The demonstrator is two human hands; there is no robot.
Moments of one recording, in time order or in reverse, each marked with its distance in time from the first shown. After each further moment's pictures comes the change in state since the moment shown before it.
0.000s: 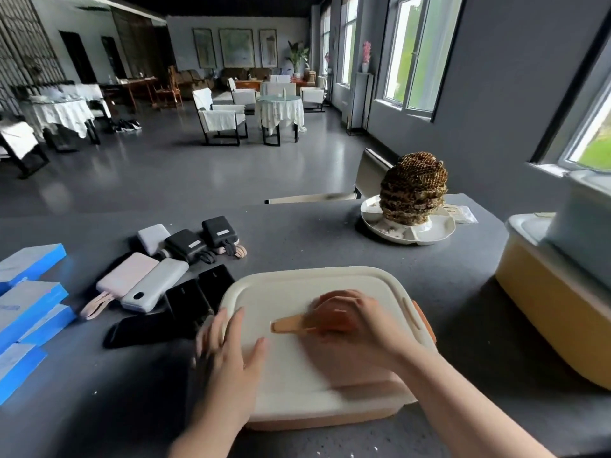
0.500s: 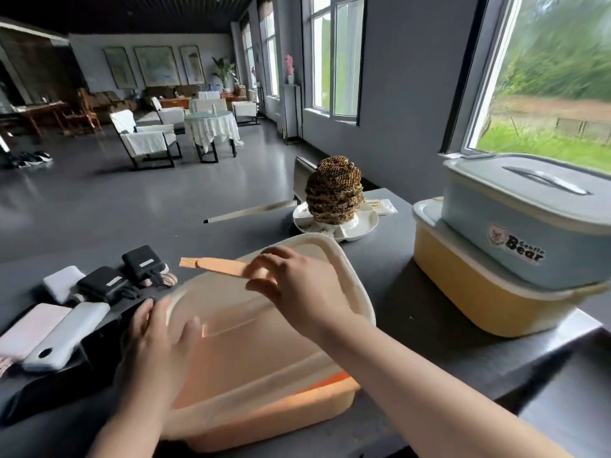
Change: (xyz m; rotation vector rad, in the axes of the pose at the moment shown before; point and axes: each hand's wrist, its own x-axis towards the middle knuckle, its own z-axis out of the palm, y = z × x) left_hand 0.049 0.033 0.001 -0.090 0.021 0.054; right_hand -0.007 -0.041 -0.061 -0.261 0.422 0.023
